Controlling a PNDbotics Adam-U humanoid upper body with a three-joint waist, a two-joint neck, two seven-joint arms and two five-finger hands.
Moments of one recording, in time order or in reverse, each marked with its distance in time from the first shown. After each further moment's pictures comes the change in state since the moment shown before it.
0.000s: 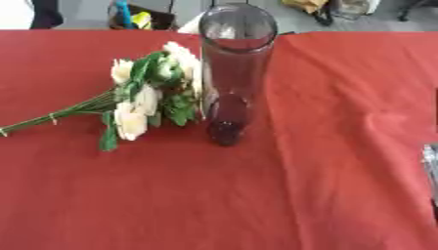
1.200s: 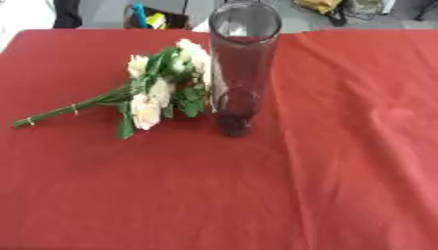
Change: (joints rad) left arm -0.254 0.577 -0.140 0.101 -0.250 0.316 -0.453; right arm 0.009 -0.057 0.007 0.000 -0.031 -0.018 0.019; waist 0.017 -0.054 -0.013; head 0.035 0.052
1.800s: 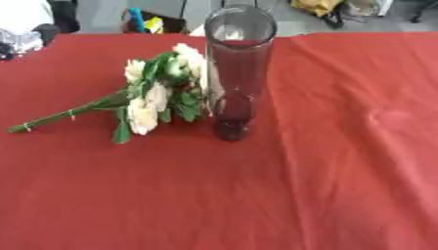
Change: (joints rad) left arm -0.183 -0.027 -0.121 0.324 -0.213 -0.153 -0.242; right arm 0.000 0.000 0.012 0.000 -0.001 0.000 0.010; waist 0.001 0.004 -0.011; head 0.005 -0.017
